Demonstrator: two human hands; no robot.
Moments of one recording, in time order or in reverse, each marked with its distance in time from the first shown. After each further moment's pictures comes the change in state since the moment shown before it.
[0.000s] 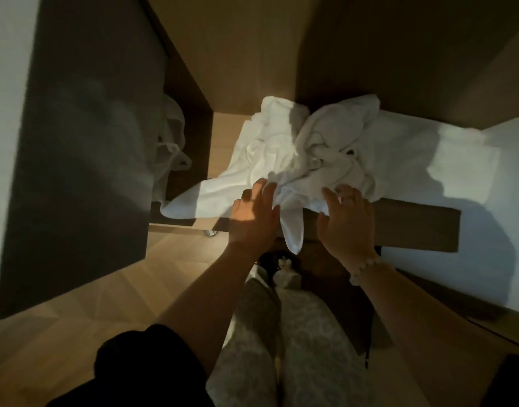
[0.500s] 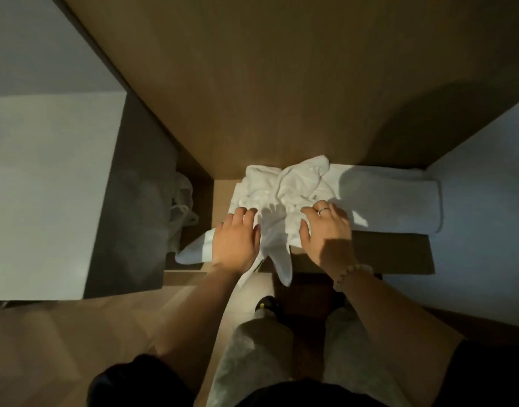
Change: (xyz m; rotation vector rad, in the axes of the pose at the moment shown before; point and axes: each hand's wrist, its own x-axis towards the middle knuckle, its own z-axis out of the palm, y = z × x) left_hand -0.018 0.079 -0.102 0.231 0.047 0.049; right_hand -0.011 0.012 -0.103 0.067 0.291 -0.083
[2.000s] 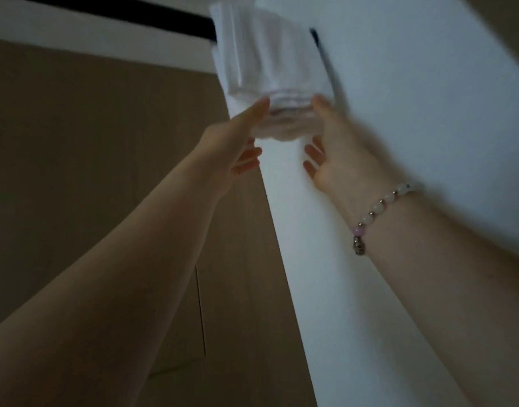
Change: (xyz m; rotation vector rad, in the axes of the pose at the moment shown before) left_hand 0.004 0.598 -0.660 -1.105 0.493 1.135; right_hand 0.079 0.167 -0.844 1.594 1.183 -0.300
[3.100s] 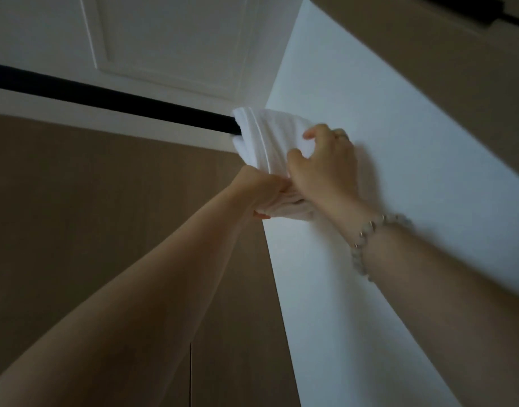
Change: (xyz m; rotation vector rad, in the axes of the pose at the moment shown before) left_hand 0.041 0.043 0.013 0.325 0.036 0.059; right_hand -0.001 -0.050 0.035 -0.943 0.132 -0.982
